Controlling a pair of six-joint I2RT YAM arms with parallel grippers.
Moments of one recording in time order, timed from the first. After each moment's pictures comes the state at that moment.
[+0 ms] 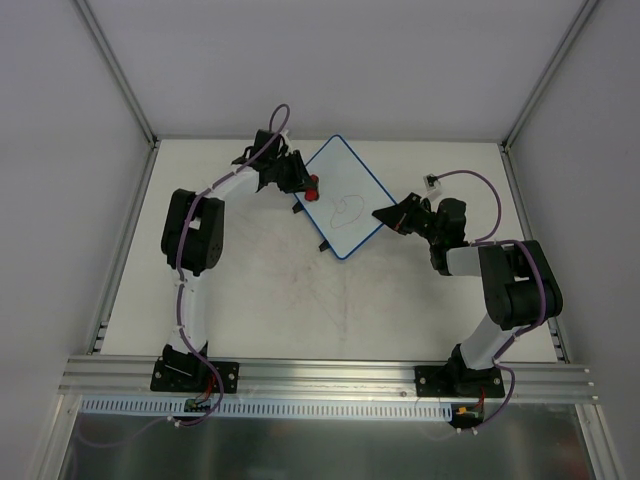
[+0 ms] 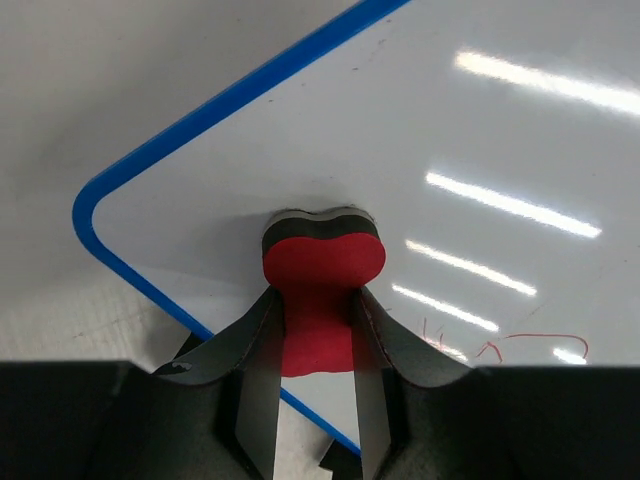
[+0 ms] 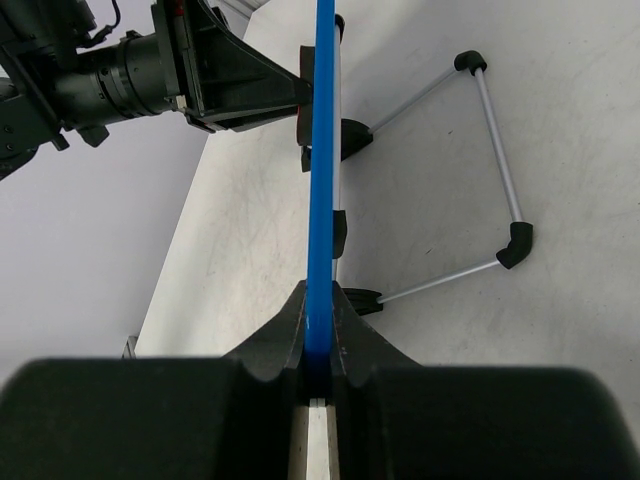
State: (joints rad) left arm -0.32 2.21 1.71 -0.26 0.41 -0.55; right arm 0.18 1.69 0.62 0.88 -0.63 0.79
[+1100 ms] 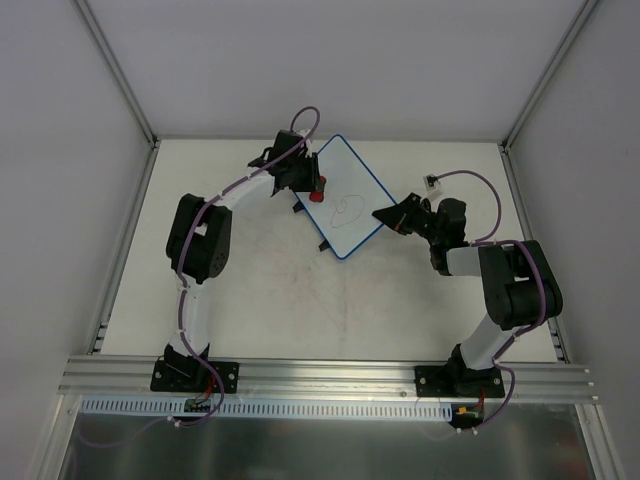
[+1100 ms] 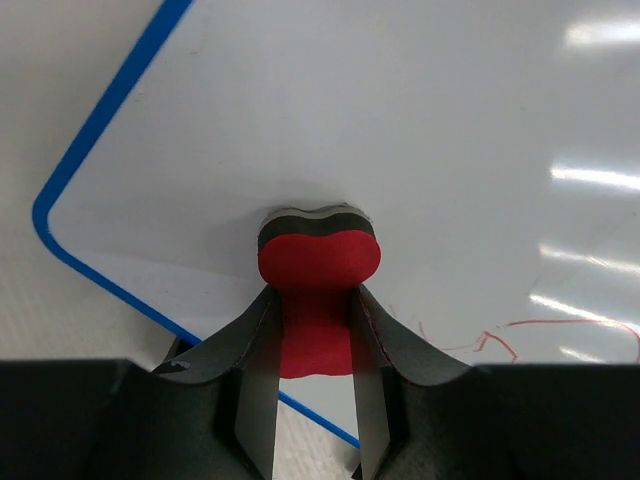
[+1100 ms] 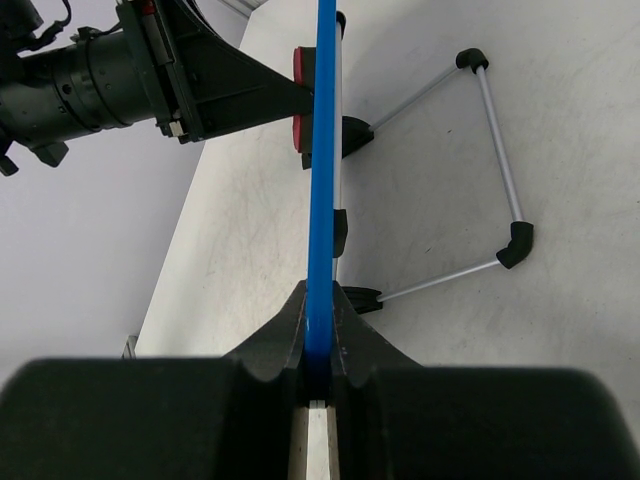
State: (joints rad) left arm -0.43 2.15 1.70 -0.28 0.21 -0.39; right arm 0.18 1.69 0.62 0.88 -0.64 0.79
